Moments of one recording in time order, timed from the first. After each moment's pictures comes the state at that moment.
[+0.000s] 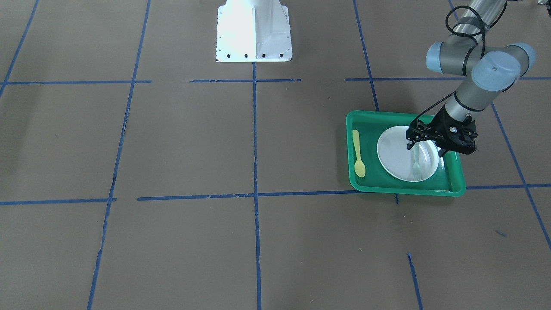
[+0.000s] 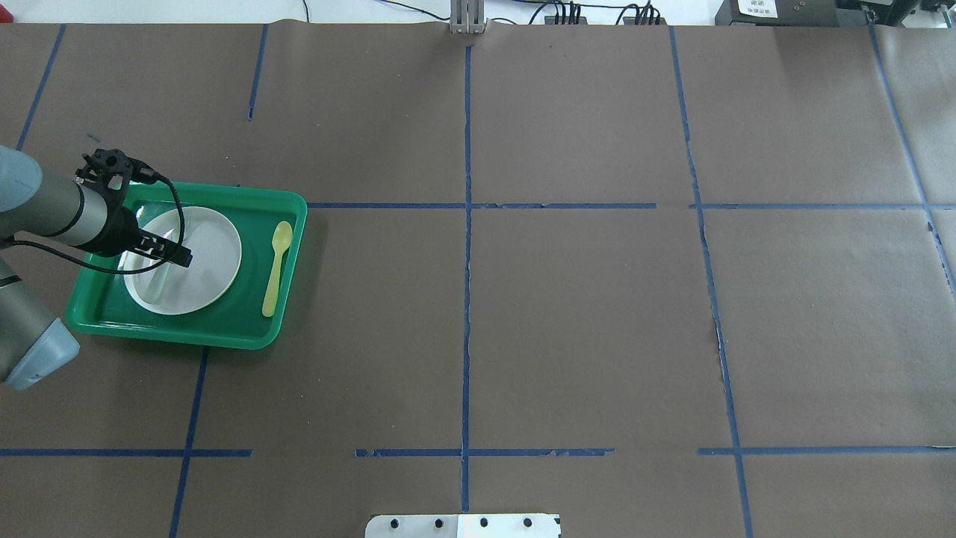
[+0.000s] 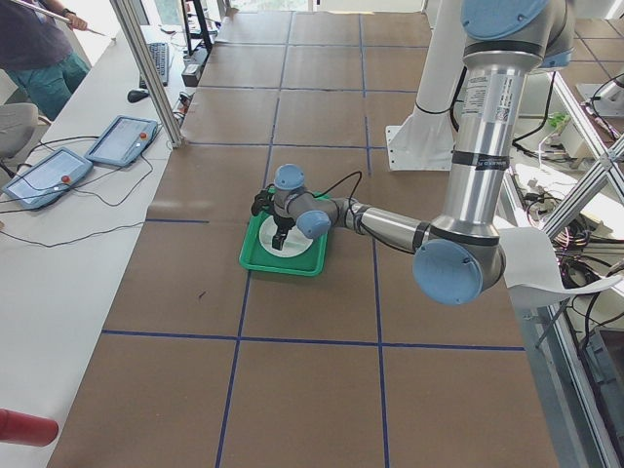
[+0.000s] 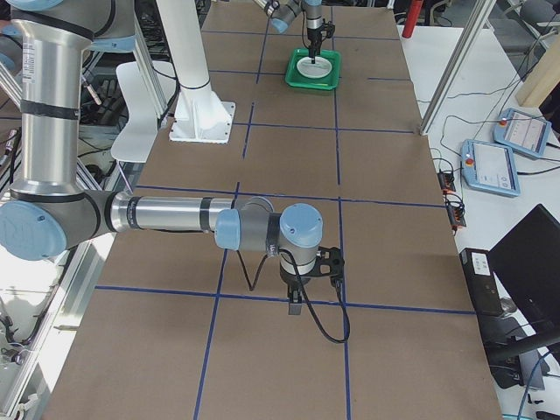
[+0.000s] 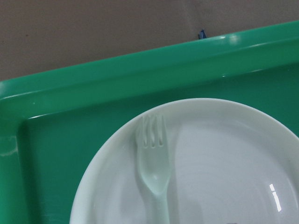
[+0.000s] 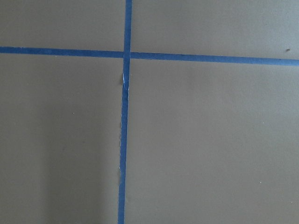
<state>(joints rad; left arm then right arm) -0.85 -1.70 -1.59 -2.15 -2.05 -0.66 1.60 -1.70 1.73 -1.63 2.29 -0.06</state>
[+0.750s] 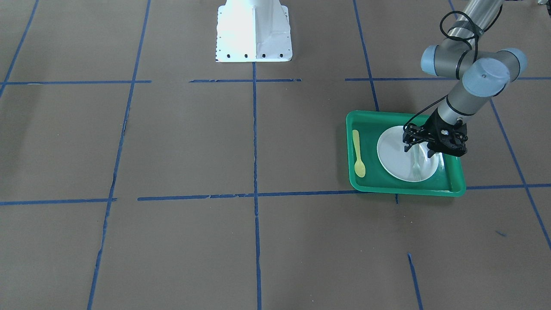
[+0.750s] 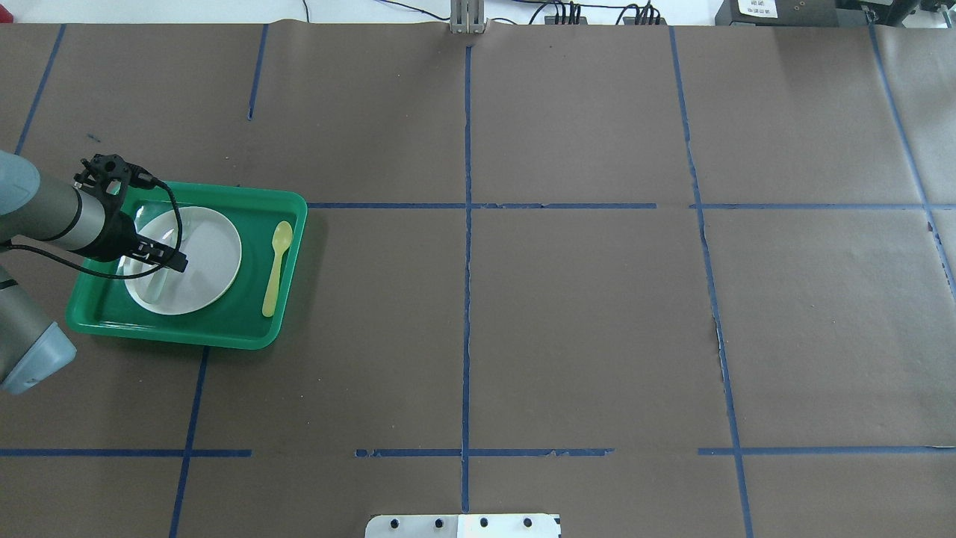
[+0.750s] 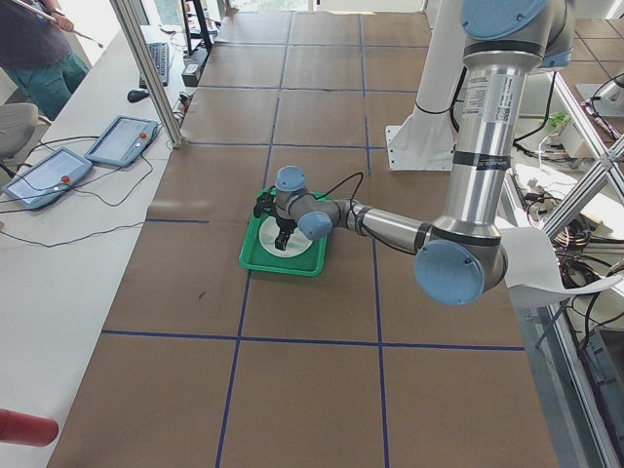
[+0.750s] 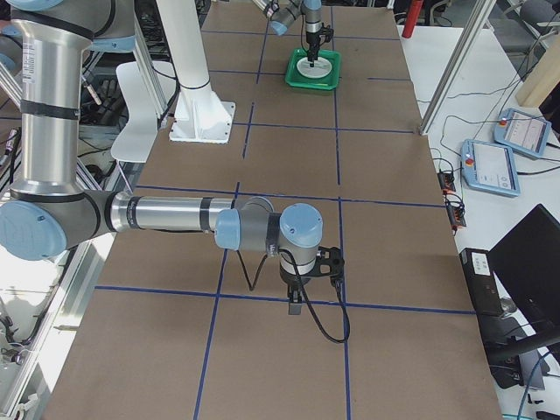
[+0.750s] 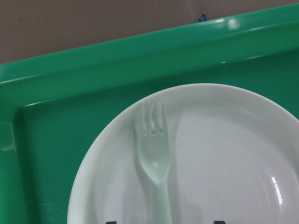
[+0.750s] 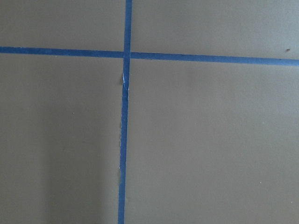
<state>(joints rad) -0.85 -1.69 -1.60 -2.15 -2.06 -0.66 1.60 -1.70 1.73 -1.63 2.29 -0.06</state>
